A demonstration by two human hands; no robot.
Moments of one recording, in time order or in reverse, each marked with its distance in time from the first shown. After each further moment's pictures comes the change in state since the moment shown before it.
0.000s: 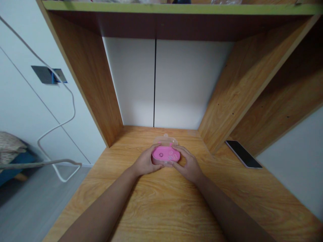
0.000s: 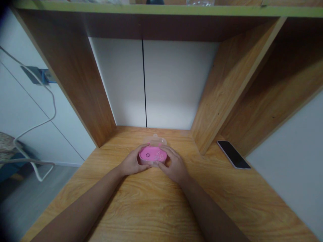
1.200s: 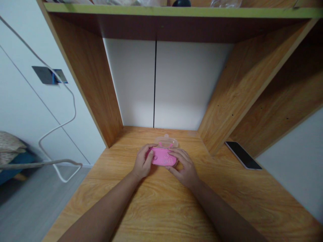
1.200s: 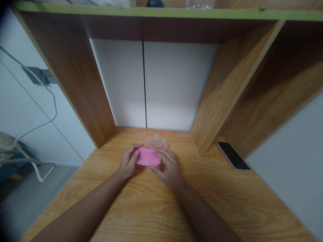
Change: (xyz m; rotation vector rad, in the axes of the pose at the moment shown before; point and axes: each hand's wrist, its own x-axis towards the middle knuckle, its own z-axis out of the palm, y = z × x) left_hand -0.006 0.024 0.003 -0.144 0.395 -0.064; right_hand -0.003 -0.019 0.010 -0.079 0.086 -0.179
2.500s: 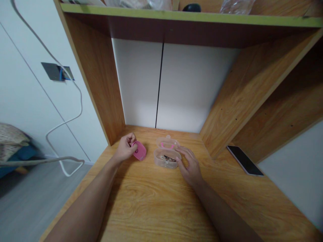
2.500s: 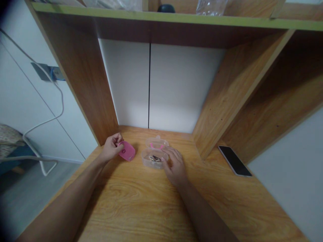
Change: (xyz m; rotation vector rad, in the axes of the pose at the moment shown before) left_hand 0.045 -0.006 -0.083 -0.071 0.028 -0.166; right_hand 0.003 0.015 -0.007 -0.009 0.066 0.102
